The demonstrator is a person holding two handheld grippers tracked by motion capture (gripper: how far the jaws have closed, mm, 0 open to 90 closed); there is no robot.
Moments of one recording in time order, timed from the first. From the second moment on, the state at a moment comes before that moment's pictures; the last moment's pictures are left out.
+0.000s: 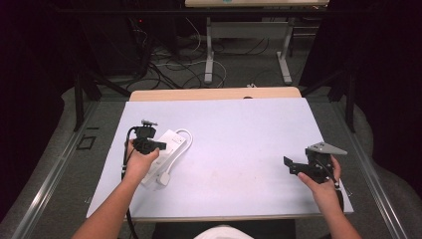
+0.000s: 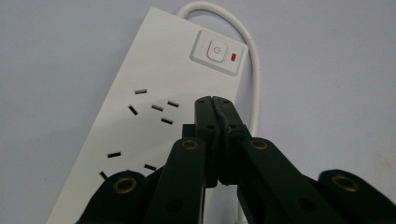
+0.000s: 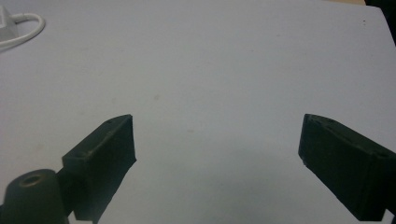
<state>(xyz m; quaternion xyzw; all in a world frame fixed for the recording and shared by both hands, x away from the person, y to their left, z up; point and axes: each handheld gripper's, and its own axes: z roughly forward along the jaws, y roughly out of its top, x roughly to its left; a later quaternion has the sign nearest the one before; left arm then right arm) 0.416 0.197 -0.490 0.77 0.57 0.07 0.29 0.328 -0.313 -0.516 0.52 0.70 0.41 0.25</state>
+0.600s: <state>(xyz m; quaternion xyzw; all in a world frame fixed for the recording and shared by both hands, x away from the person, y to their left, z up) 0.396 0.199 -0.470 0.76 0.55 0.10 0.34 0.325 -0.317 -0.515 0.52 0.70 0.42 0.26</state>
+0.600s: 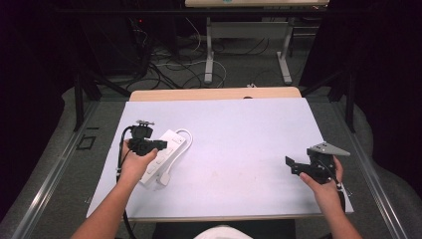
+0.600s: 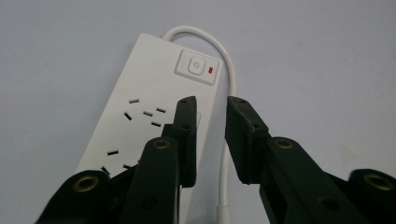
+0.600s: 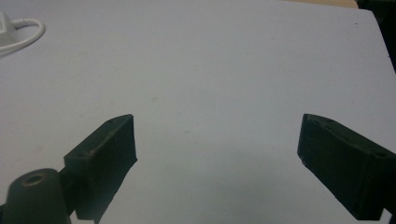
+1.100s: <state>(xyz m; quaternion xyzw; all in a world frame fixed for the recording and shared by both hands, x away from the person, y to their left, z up) 0.374 0.218 -0.462 0.75 0.53 0.12 0.37 0.322 -0.318 -0.512 0.51 0.70 0.42 0.26</state>
